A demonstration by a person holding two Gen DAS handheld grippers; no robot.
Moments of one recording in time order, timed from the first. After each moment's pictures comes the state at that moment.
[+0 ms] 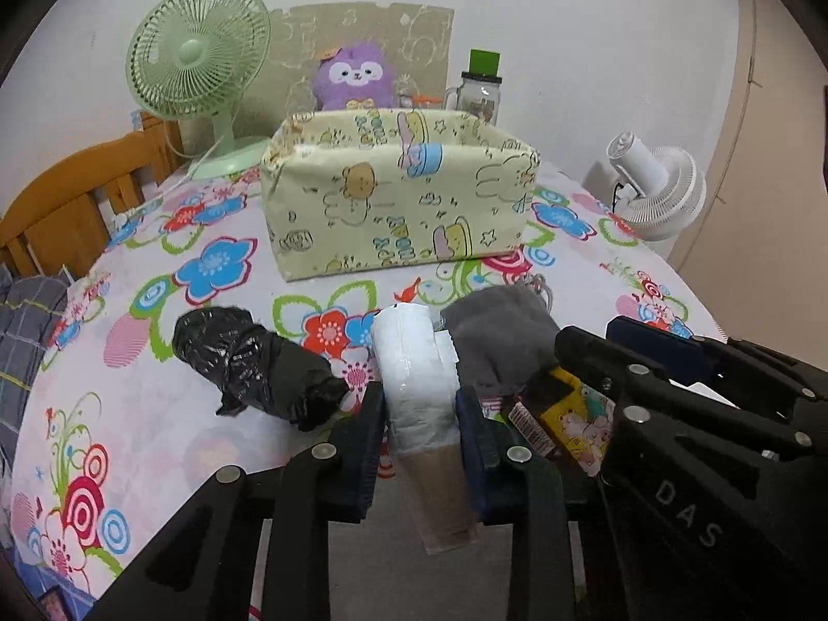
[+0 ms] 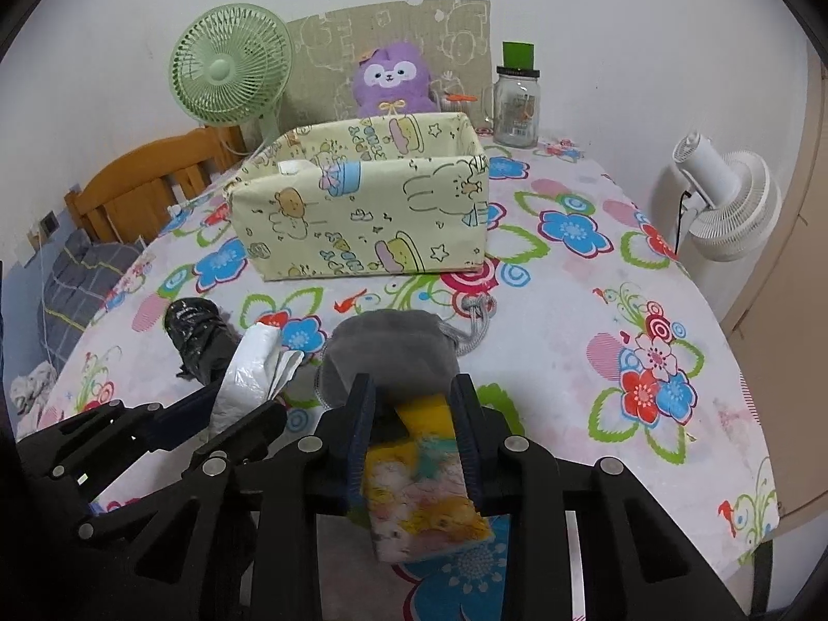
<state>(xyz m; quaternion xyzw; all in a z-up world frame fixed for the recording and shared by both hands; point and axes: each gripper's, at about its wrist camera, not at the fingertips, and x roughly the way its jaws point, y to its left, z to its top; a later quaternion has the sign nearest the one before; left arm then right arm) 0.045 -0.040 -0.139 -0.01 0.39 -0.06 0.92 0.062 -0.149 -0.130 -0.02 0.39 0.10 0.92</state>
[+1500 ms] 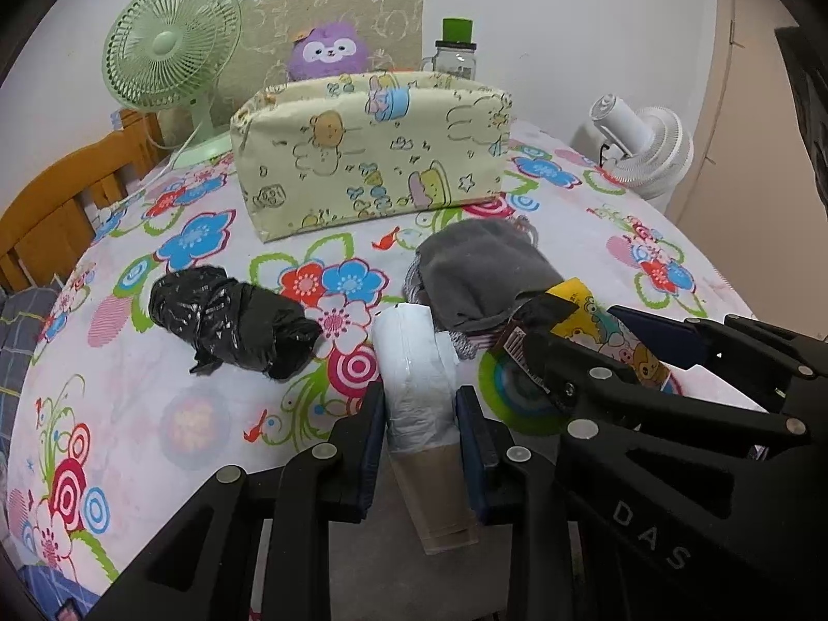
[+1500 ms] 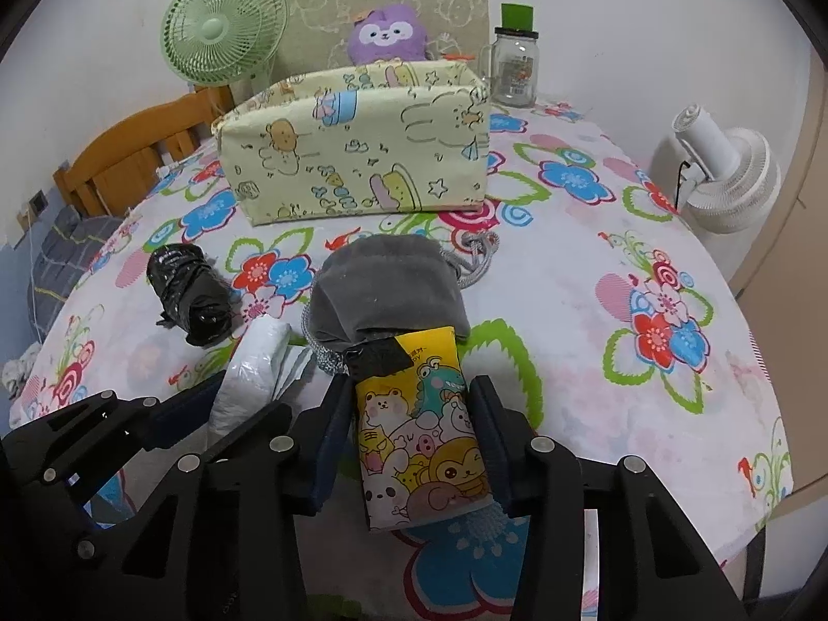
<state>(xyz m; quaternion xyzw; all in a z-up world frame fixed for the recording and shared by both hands) 0.032 -0.050 -0.164 0.02 0.41 -0.08 0.91 0.053 -0.148 -0.156 -0.03 0.42 0.09 0.90</state>
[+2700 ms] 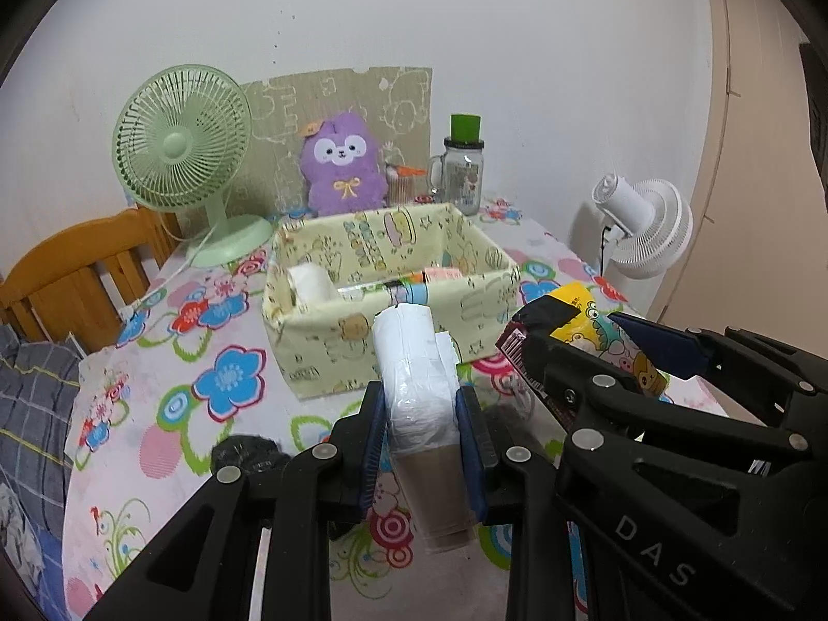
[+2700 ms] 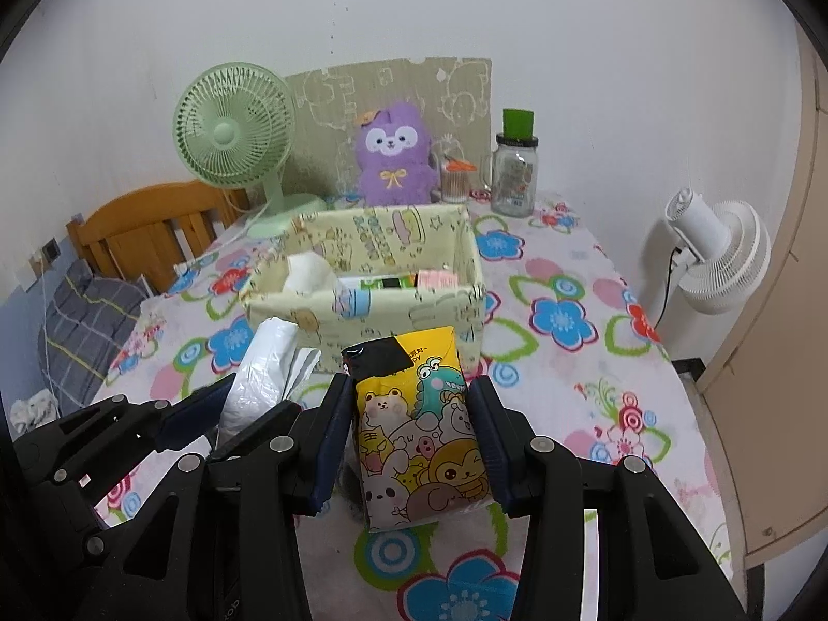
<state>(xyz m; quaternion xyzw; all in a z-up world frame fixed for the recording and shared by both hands) 0.069 -0.045 -0.073 0.02 0.34 -0.07 0.94 0.084 -0.142 -0.062 -0.02 0.34 0.10 0.94</state>
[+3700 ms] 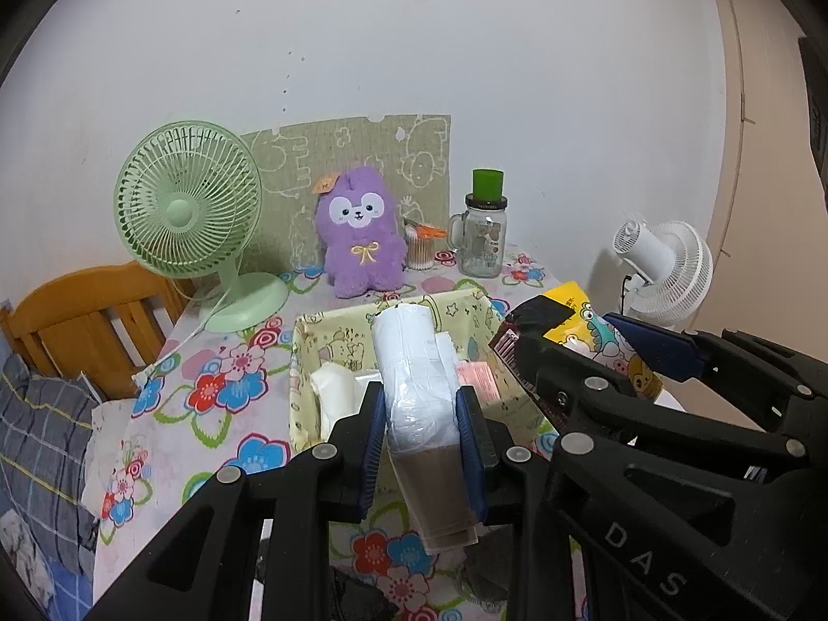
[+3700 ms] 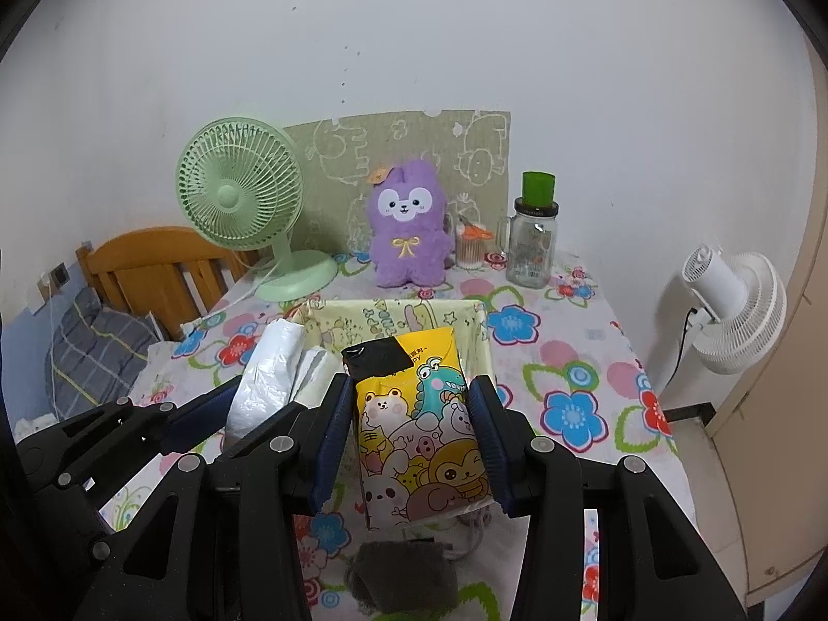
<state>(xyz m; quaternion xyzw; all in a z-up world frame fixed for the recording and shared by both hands) 0.116 -0.038 -0.030 0.03 0.30 -0.05 0.95 0.138 -0.133 -0.016 -0.02 0.29 0.12 0.95</state>
